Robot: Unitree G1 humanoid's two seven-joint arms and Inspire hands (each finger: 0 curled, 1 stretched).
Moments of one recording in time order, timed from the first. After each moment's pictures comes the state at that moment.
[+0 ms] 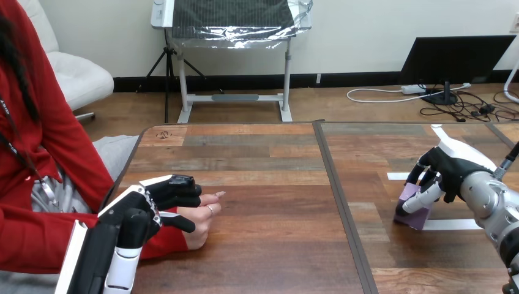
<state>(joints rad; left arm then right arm) 0.60 0.14 0.00 -0.33 -0.12 -0.60 -0.19 -0.83 -0.52 0.32 1.36 -0.54 -0.13 0.03</state>
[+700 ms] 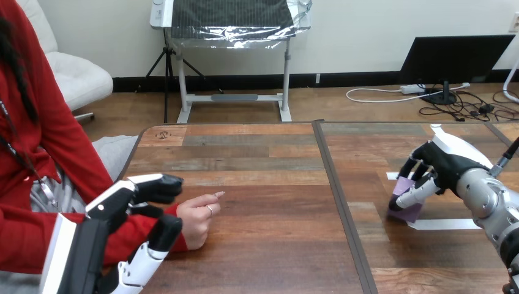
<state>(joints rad) 0.58 0.13 0.12 -0.33 0.20 -0.64 -0.03 -0.83 -0.52 0.31 1.36 -0.54 -0.21 0.01</state>
